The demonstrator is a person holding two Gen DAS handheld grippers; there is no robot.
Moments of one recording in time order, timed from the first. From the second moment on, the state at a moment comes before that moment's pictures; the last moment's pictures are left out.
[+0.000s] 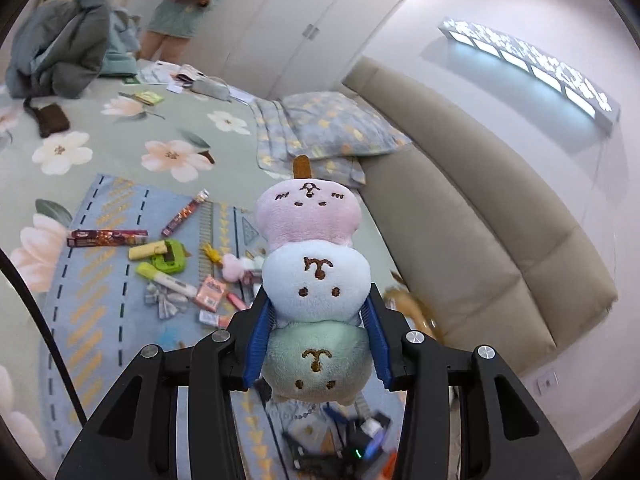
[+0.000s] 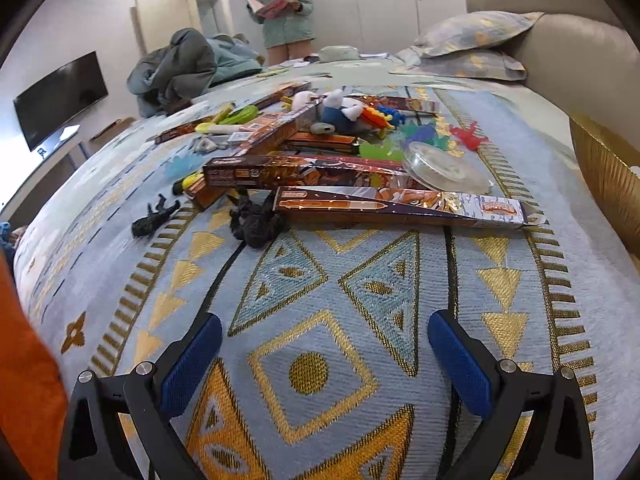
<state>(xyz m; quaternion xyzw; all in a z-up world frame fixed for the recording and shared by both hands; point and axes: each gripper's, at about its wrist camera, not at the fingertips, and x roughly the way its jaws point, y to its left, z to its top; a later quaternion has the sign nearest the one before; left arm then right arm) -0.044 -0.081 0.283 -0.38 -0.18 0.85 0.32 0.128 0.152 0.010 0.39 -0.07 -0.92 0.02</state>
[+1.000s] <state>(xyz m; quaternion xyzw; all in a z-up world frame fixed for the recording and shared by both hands) -0.096 -0.066 0.148 -0.43 -0.22 0.83 0.27 0.042 0.244 0.050 0.54 -0.14 -0.83 0.03</state>
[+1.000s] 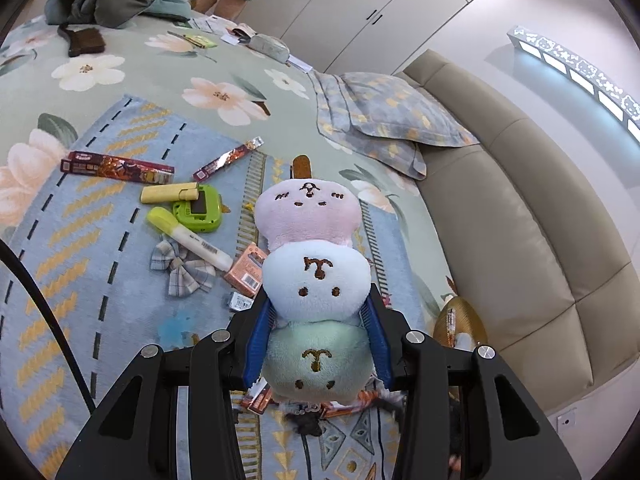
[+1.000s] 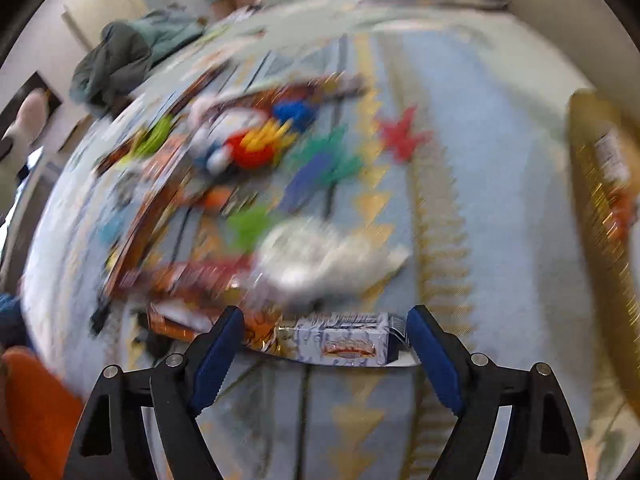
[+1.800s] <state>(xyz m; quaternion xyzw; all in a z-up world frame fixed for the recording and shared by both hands) -0.092 -0.055 0.146 -0.42 -0.19 0.85 0.27 0.047 0.134 0.041 0.51 0.08 -0.85 0.03</state>
